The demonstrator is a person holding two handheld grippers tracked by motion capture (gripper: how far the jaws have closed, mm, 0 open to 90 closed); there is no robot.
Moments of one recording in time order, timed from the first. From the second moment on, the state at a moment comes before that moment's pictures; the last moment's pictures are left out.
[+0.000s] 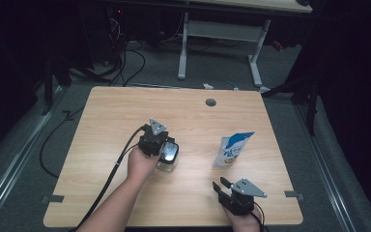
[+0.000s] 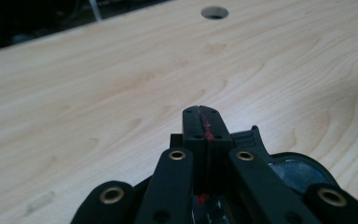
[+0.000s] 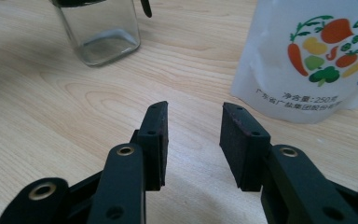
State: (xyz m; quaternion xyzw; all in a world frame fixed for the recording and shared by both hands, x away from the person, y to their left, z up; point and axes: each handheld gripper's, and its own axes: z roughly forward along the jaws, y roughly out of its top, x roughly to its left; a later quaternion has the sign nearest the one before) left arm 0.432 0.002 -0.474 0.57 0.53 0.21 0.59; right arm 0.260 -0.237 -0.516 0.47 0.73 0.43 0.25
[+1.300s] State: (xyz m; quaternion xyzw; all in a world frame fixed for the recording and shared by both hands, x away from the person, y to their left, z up) left arm 0.300 0.018 -0.522 0.60 0.48 0.11 0.63; right arm 0.255 -0.232 -0.519 0.46 0.74 0.41 0.28
